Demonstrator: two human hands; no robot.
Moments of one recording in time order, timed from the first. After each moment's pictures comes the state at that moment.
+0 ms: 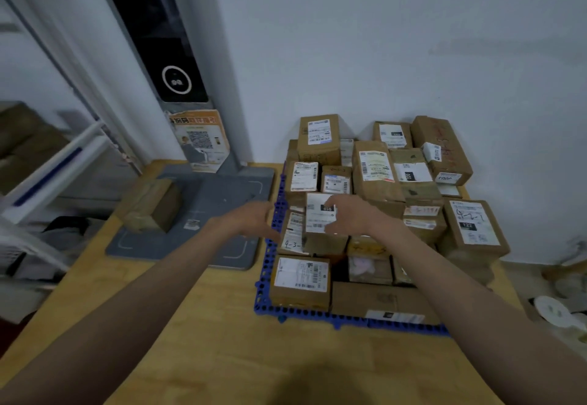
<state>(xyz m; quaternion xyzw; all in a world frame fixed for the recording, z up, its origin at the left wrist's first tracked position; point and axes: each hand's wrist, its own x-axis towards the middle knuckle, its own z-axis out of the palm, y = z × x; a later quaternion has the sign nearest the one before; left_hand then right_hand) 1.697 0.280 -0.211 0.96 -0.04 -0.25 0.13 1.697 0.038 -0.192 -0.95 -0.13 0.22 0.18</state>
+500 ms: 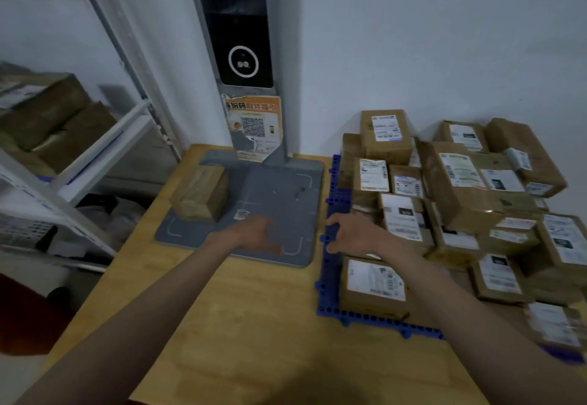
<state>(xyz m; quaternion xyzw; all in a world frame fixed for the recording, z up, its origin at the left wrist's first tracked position) 1.676 0.462 -0.246 0.94 -0.02 -0.29 0.18 1.693 0.216 -0.232 -0.92 -0.14 0.30 0.21</state>
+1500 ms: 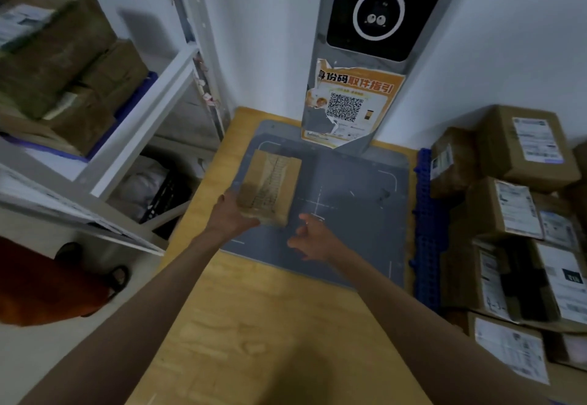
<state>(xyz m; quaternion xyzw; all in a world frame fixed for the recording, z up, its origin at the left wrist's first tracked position) 1.778 0.757 -0.359 0.88 0.23 -0.16 0.37 1.789 0.547 -0.353 -0.81 0.00 0.41 0.41</state>
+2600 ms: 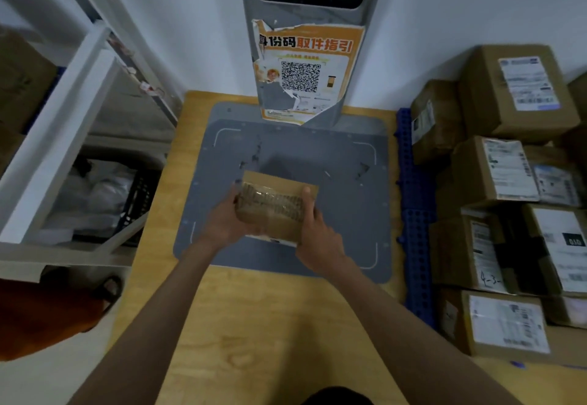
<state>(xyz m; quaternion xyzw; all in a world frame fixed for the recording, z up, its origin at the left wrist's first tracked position) 1.819 0.700 -0.397 0.86 0.15 -0.21 0.44 1.795 0.498 -0.390 -0.95 -0.03 0.25 0.20</state>
